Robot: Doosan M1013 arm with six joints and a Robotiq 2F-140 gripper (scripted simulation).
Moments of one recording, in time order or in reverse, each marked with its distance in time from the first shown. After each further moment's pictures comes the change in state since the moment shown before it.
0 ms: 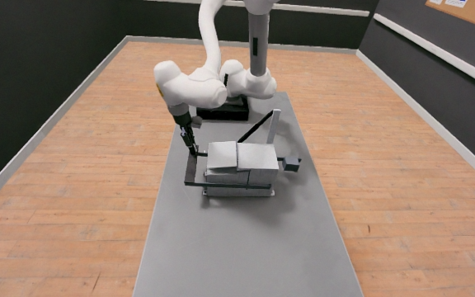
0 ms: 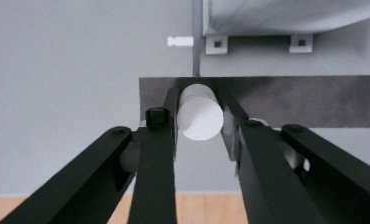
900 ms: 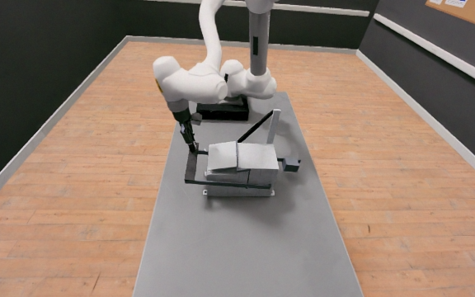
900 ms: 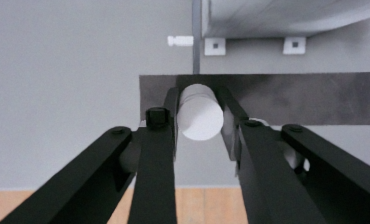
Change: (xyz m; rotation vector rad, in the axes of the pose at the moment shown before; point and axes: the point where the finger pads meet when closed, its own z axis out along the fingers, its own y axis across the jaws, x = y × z) arm 0.003 0.000 -0.018 0.000 0.000 0.000
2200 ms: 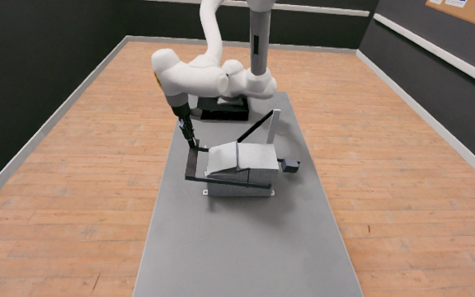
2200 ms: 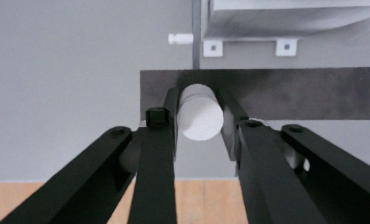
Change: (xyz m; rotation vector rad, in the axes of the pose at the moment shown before) arm 0.005 0.000 -0.027 0.000 0.000 0.000
